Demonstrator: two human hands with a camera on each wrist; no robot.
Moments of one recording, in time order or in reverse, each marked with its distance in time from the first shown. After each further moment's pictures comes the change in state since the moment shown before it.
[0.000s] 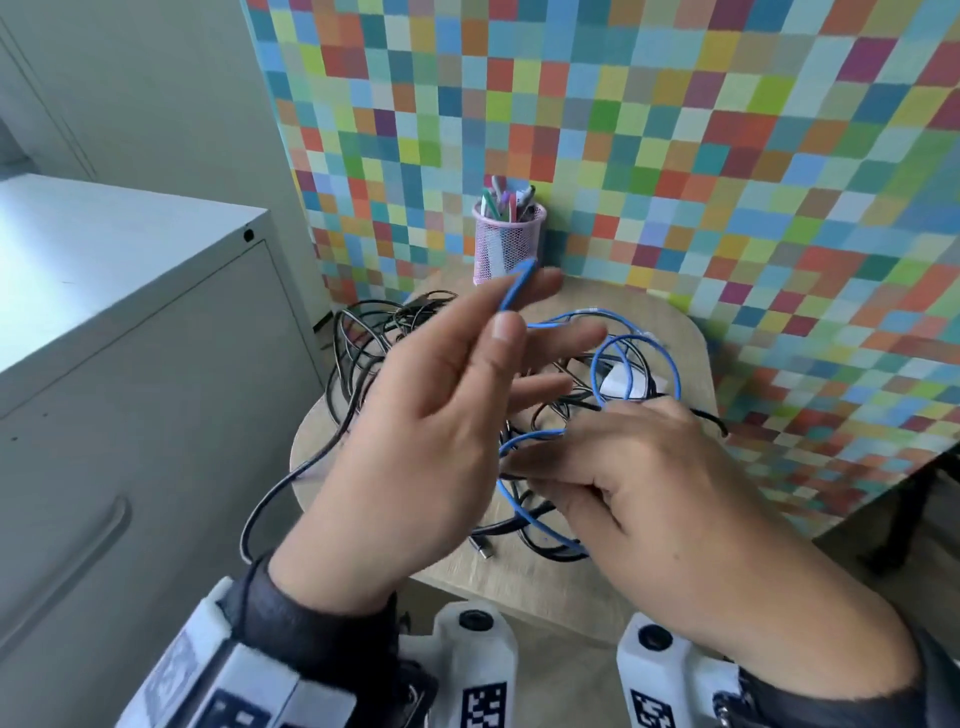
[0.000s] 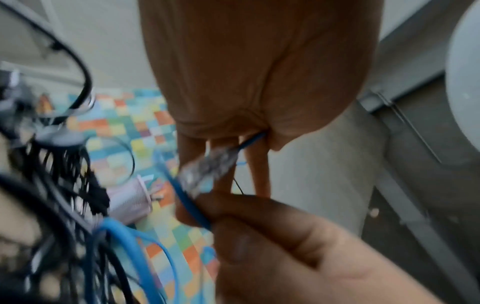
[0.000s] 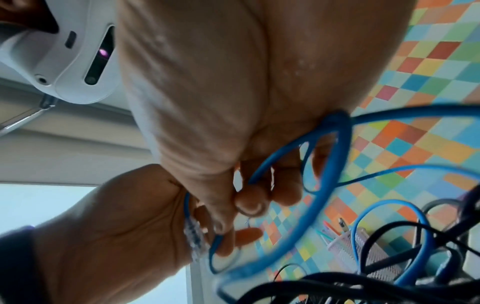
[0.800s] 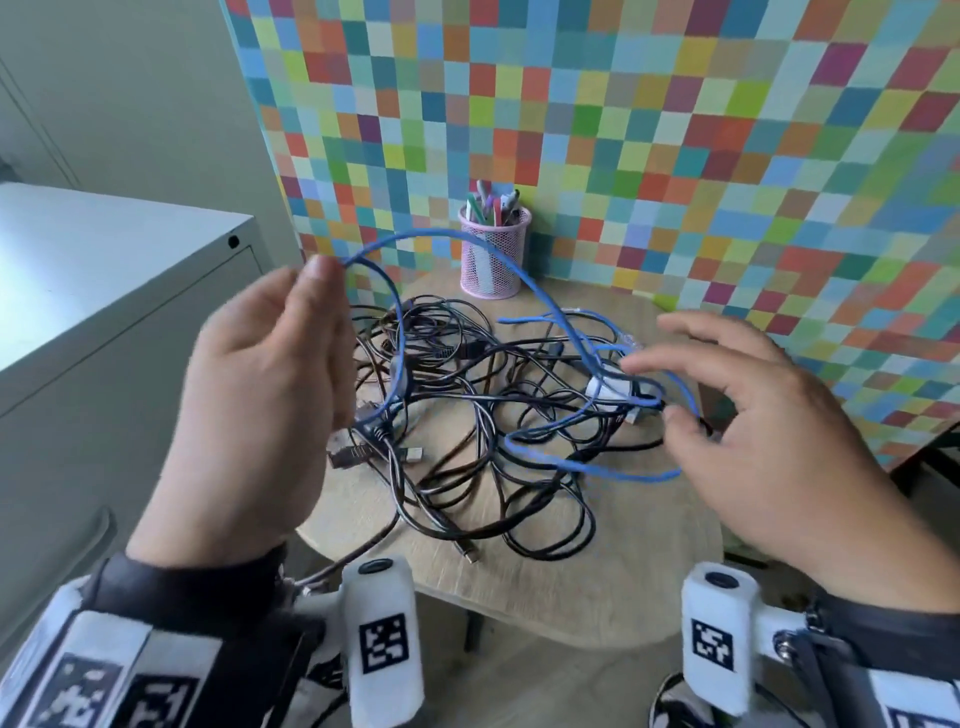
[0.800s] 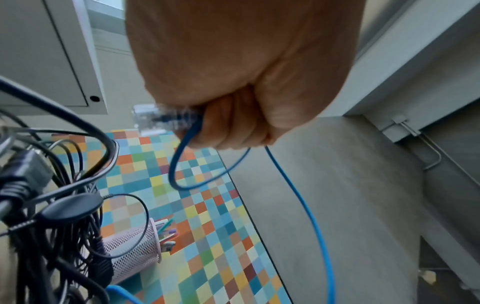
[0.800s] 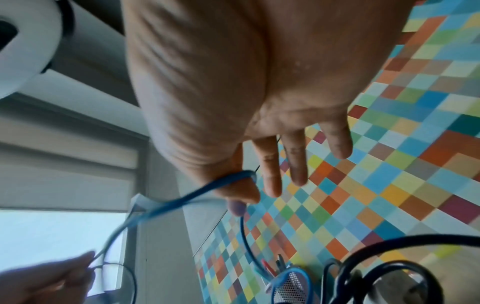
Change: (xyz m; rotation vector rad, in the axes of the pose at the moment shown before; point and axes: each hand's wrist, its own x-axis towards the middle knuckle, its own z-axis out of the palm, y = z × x) left_hand 0.013 0.007 -0.057 0.118 0.329 0.012; right_hand -0.016 0.053 -0.034 0.046 0.305 0.313
